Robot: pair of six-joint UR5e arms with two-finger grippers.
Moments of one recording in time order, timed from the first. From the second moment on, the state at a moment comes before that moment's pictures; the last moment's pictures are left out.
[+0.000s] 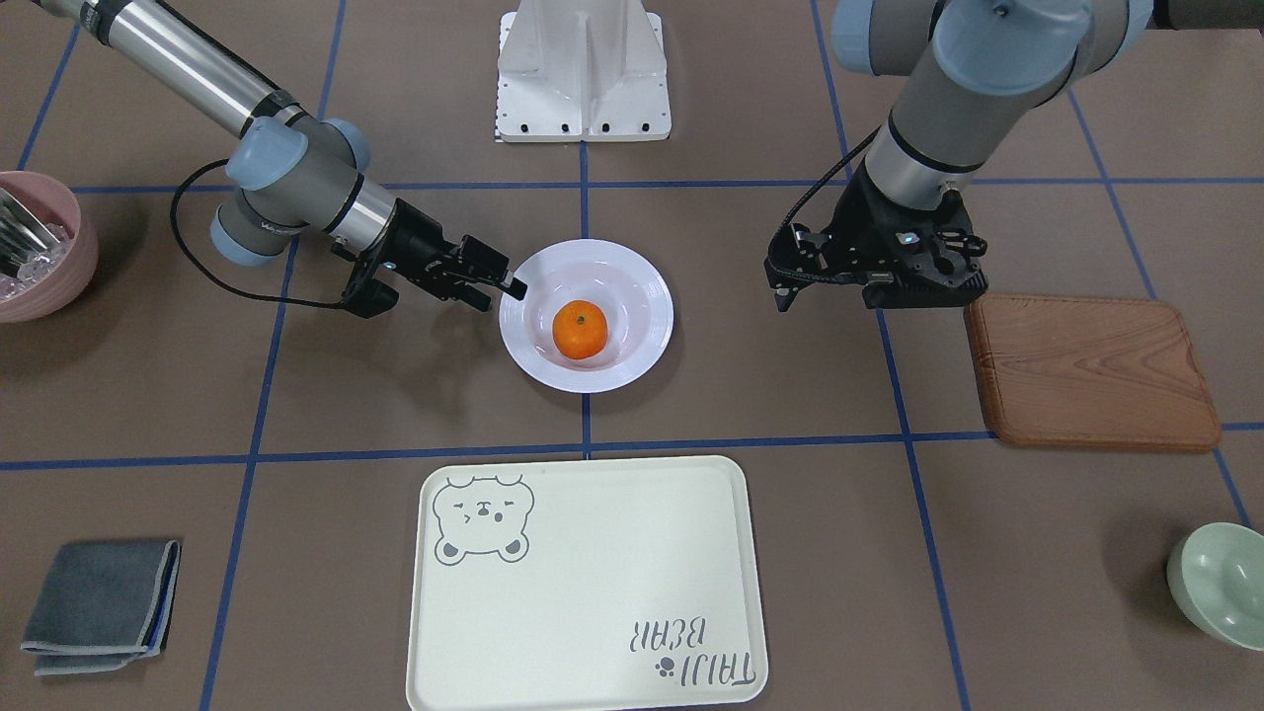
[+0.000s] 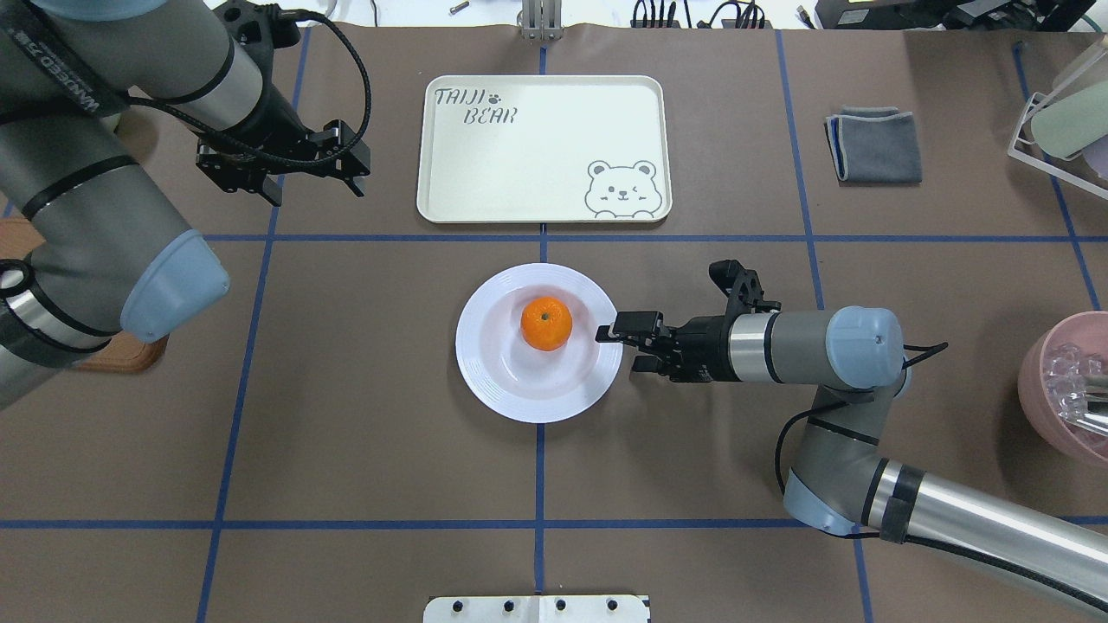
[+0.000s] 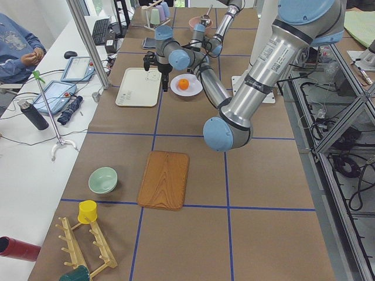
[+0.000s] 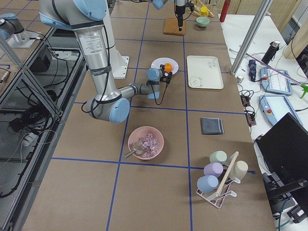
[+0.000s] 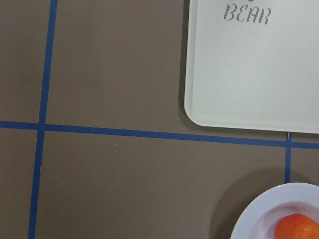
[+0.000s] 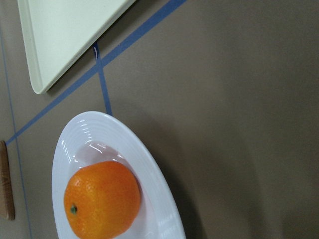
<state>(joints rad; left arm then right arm) -0.89 -2.15 -1.85 -1.45 -2.15 -1.01 0.47 -1.19 1.37 -0.13 1.80 1.83</state>
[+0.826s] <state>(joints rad) -0.97 -2.04 -1.88 -1.44 -2.15 -0.84 0.42 -1.17 1.35 -0.09 1.70 1.84</state>
